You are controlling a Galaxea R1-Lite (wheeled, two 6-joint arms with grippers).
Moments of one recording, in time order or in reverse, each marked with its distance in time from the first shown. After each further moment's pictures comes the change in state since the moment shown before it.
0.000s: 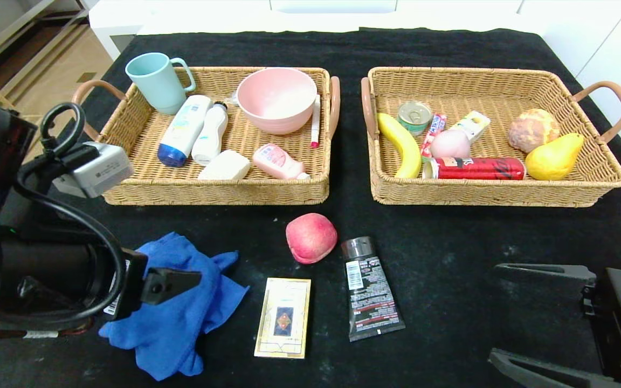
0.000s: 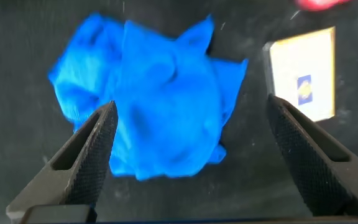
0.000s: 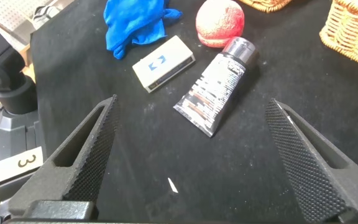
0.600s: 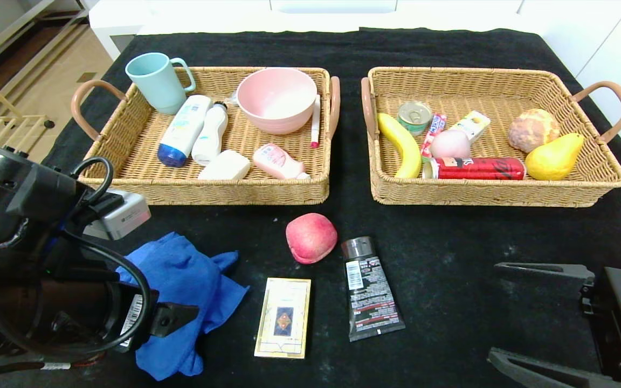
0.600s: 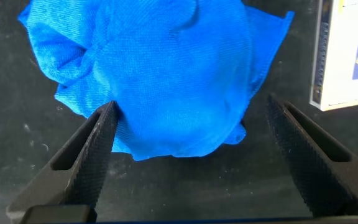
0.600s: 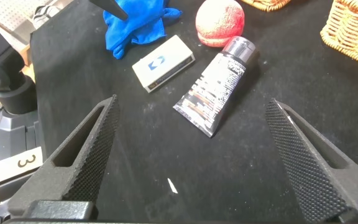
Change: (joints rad) left arm 0.006 0.027 0.113 -0.001 0.041 -0.052; right arm 0.000 0.005 -0.001 -0.005 0.002 0.000
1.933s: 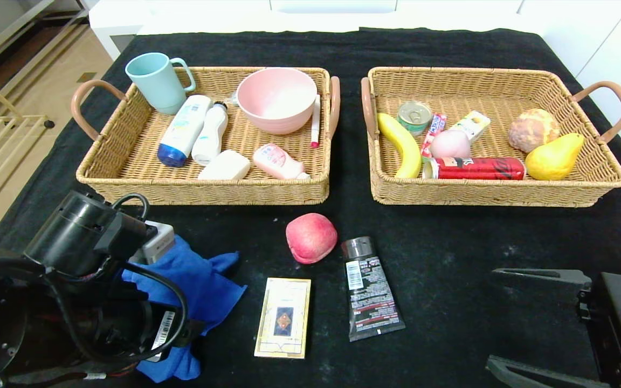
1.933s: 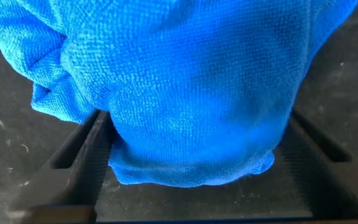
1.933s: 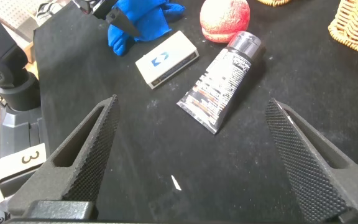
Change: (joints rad) left arm -0.001 0.092 0.120 -0.114 0.071 -0.046; right arm 0.008 0.002 0.009 0.005 0.003 0.000
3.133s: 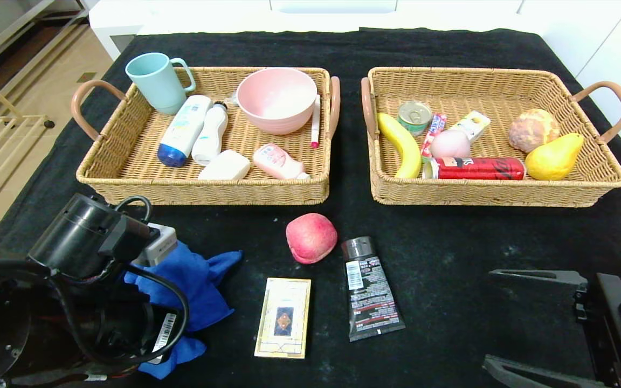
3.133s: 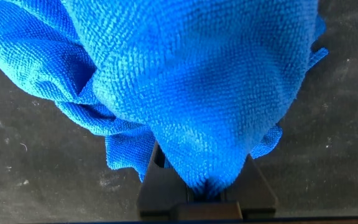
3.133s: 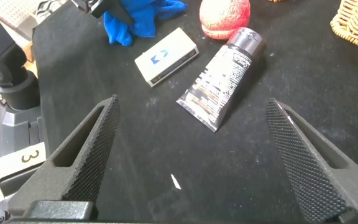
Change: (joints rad) left arm -0.006 0.006 0.003 0.003 -0.001 -0.002; right arm -0.002 0.011 0.001 0.000 0.000 0.000
